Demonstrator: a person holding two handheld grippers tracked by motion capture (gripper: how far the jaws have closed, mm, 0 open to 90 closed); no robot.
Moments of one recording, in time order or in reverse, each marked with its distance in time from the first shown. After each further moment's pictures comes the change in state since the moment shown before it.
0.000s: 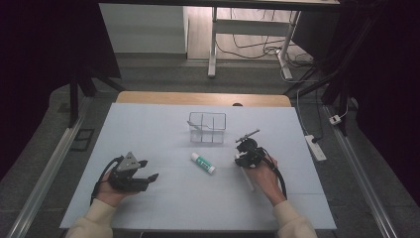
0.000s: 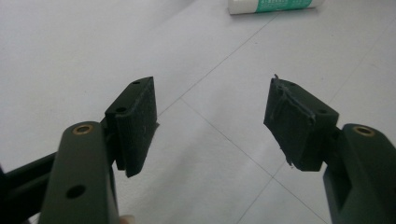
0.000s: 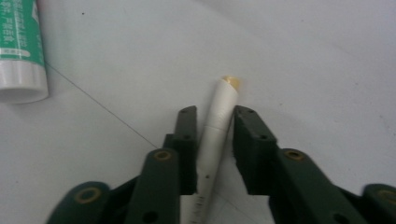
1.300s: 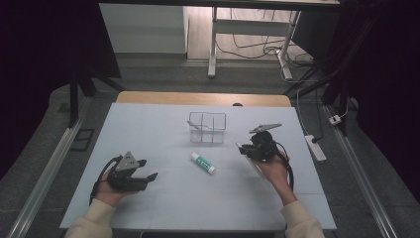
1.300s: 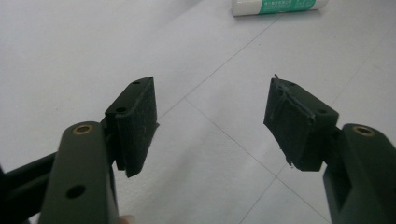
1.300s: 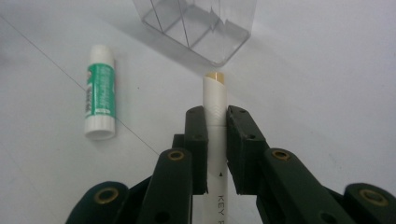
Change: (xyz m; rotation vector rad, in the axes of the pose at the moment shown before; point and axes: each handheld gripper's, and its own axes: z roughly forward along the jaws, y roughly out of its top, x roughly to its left) left arm 0.002 -0.001 -0.002 -0.008 0.007 -0.007; right arm -0.018 -0.001 -0.054 -0.272 0.119 0.028
